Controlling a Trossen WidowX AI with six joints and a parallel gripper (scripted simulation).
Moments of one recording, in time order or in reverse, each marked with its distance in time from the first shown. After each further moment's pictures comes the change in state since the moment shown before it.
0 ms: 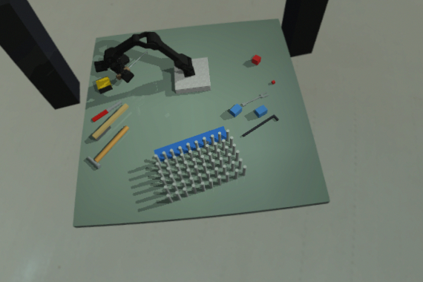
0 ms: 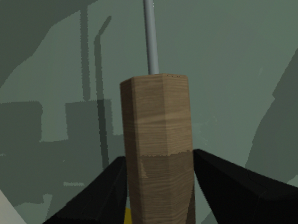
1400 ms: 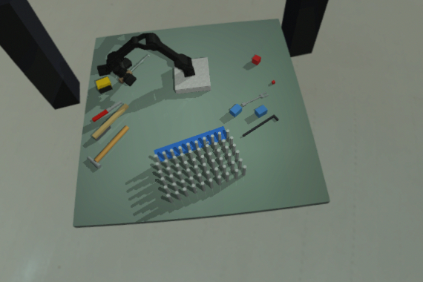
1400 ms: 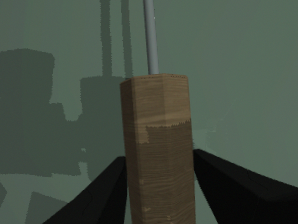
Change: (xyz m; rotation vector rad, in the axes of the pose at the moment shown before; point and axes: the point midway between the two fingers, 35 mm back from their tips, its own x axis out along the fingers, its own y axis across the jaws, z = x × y) arm 0.033 -0.013 -0.005 0.000 0.000 0.000
